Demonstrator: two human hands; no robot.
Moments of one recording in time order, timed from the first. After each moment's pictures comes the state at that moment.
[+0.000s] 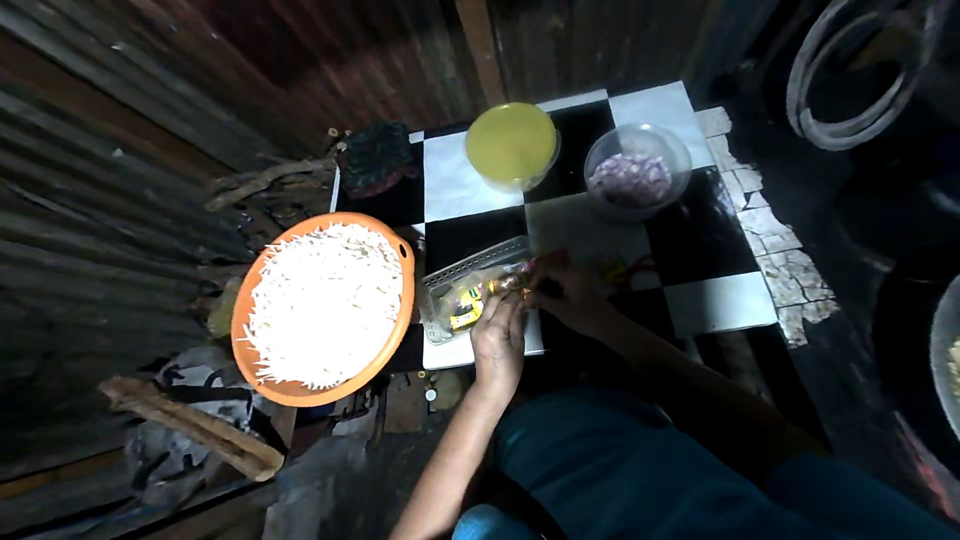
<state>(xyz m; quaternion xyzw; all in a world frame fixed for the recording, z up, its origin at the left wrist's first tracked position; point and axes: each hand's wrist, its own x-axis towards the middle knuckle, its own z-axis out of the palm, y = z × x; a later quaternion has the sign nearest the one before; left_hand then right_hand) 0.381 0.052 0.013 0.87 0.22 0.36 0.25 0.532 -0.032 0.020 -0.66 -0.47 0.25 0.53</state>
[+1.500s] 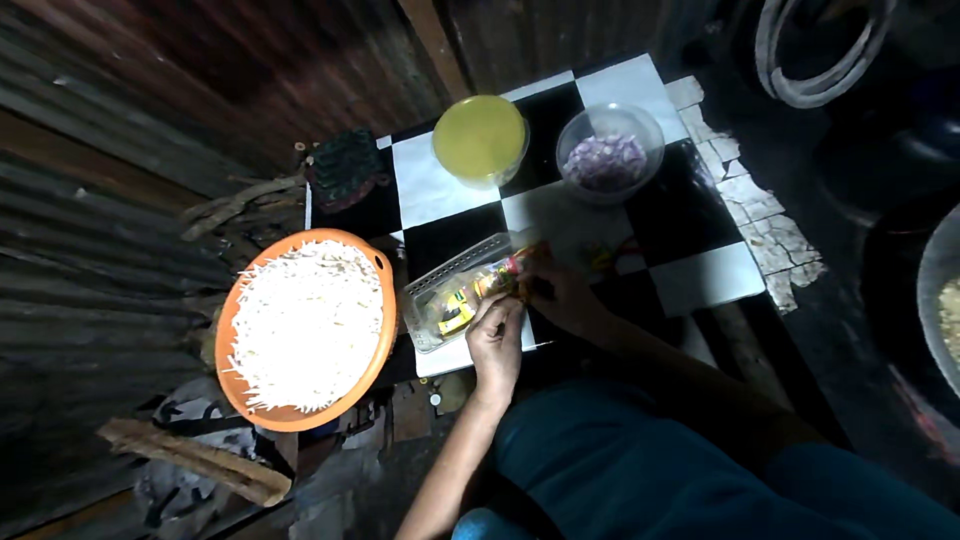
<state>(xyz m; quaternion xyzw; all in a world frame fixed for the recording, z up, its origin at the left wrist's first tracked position) 0.389 0.042 0.007 0.78 0.21 0.37 0.46 0.527 -0.045 0.007 -0.69 -0.45 0.19 0.54</state>
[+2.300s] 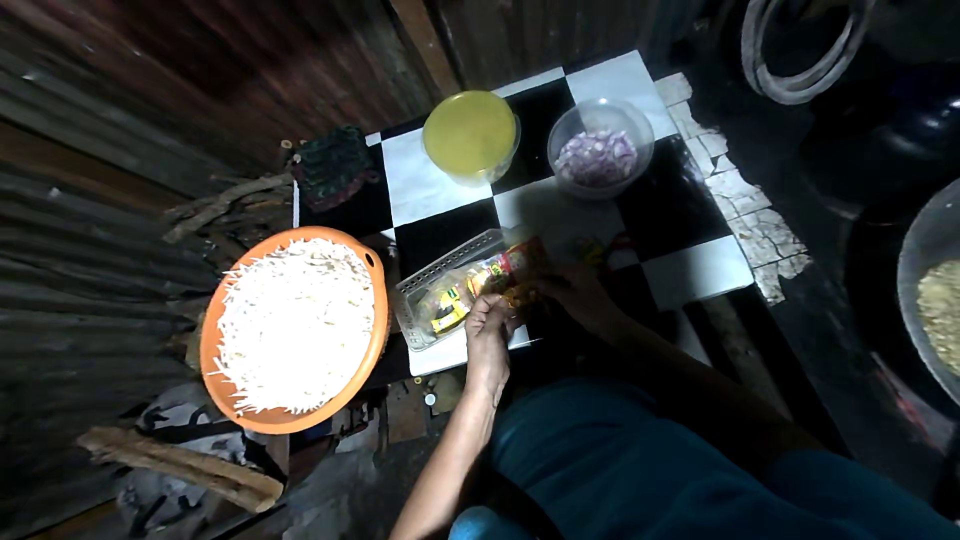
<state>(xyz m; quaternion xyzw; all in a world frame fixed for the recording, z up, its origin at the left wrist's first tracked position) 0.392 0.038 0.011 0.53 0.30 0.27 0.75 0.532 -0.070 0.007 -0.65 -0.31 0.34 0.60</state>
